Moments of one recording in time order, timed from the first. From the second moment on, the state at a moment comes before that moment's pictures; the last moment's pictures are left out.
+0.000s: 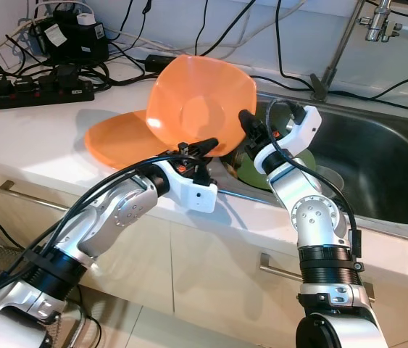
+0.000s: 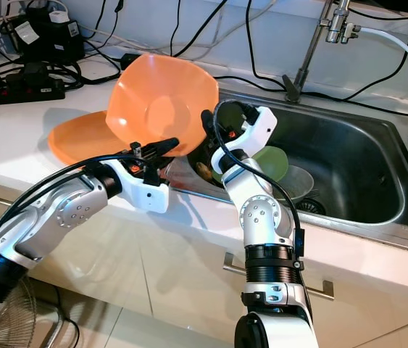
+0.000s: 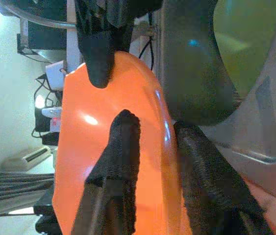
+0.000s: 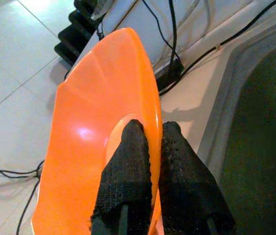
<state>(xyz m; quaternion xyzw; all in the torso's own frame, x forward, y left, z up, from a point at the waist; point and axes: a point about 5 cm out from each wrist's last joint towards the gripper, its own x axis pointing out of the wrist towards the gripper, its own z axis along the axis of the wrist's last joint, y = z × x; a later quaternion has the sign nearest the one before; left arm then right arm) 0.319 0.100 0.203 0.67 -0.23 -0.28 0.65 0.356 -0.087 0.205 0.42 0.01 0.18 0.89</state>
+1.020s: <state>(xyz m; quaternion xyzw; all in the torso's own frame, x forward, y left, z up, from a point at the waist) 0.321 0.103 0.207 0.61 -0.22 -0.26 0.72 0.378 -0.178 0.207 0.39 -0.09 -0.07 0.91</state>
